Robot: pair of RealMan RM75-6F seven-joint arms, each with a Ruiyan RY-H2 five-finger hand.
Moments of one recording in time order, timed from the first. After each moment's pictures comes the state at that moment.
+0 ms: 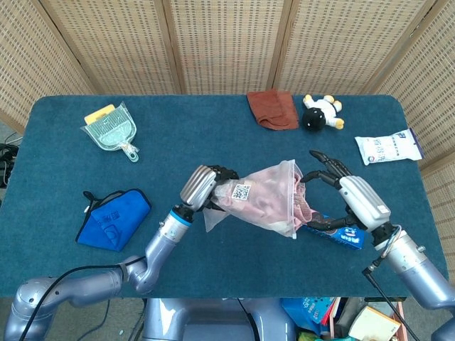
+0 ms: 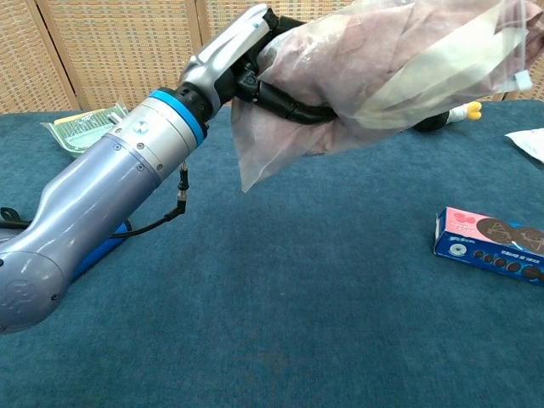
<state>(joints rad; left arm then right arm) -0.92 -1.94 -0.33 -1.11 1.50 1.23 -0.39 0.51 -0.74 0.27 -2.05 -1.44 1.00 0.53</state>
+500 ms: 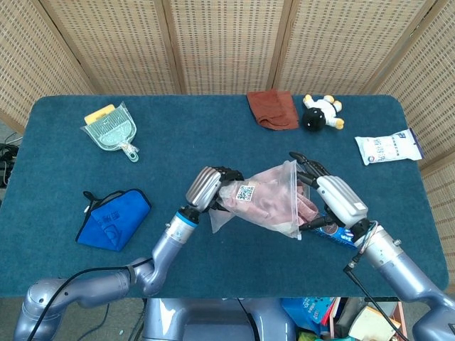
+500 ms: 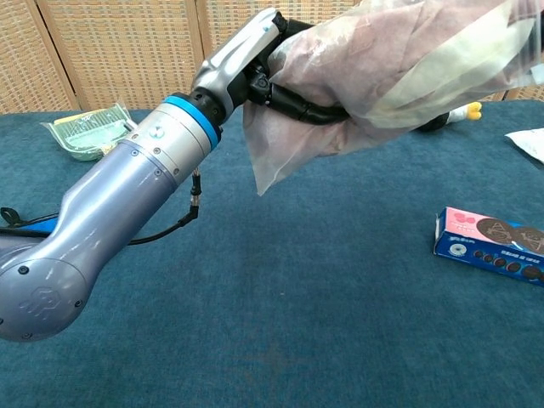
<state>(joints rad) -0.94 -1.99 -0.34 -1.08 1.47 1.24 -0.41 0.59 -0.79 0.29 -2.09 -1.30 0.91 0.42</state>
